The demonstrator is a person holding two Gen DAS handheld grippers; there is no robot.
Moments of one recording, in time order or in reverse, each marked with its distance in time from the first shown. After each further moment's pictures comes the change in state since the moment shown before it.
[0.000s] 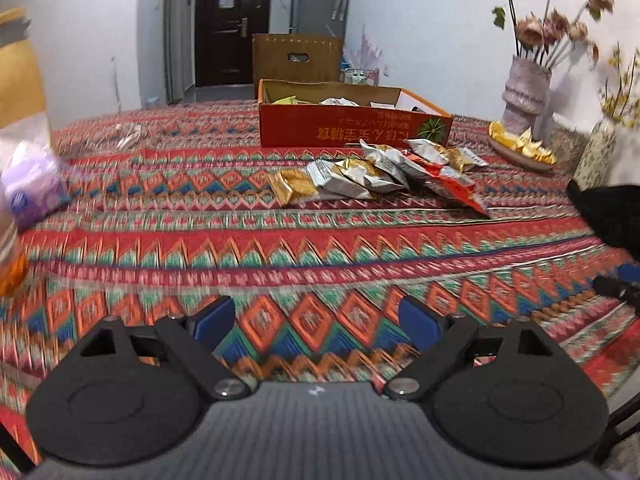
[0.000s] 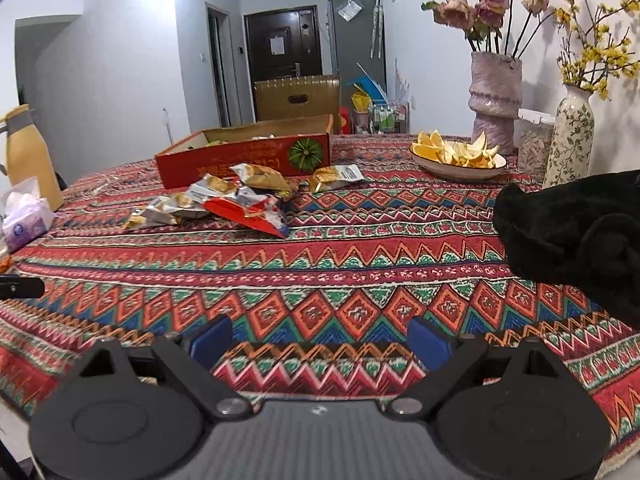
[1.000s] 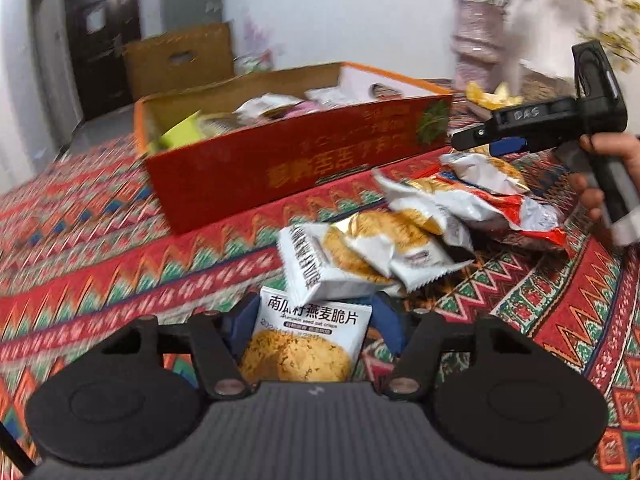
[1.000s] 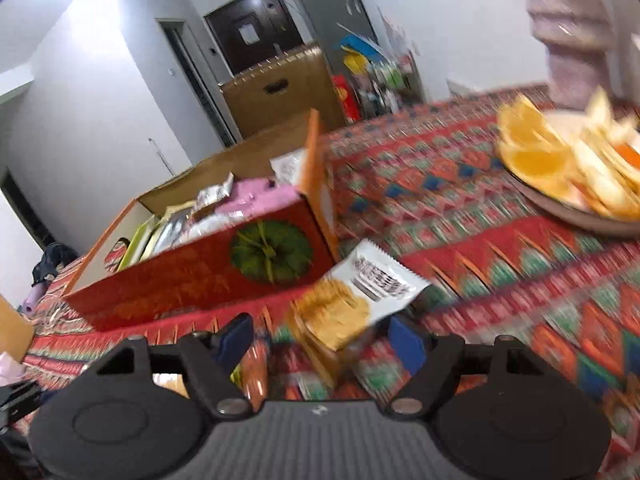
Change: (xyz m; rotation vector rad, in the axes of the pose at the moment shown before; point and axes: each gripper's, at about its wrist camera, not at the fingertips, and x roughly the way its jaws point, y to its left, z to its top) left arm 0.196 0.032 0.109 0.259 0.058 -0.227; right arm 0.289 -0.024 0.172 0.216 0.065 0.125
